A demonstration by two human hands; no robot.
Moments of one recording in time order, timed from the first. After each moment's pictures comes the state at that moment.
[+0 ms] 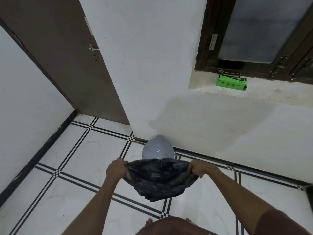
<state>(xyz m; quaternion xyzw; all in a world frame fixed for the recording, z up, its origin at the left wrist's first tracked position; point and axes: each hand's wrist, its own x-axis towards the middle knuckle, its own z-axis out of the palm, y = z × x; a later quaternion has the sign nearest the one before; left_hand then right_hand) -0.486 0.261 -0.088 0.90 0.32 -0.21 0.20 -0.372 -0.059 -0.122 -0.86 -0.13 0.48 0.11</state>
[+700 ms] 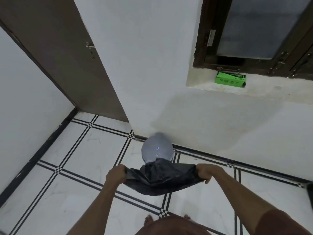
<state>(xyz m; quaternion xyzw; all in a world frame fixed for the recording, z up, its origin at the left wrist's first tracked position) -0.498 0.252 -0.105 0.91 0.25 -0.30 0.13 -0.371 -0.100 -0.148 -0.84 -0.06 0.53 0.10</state>
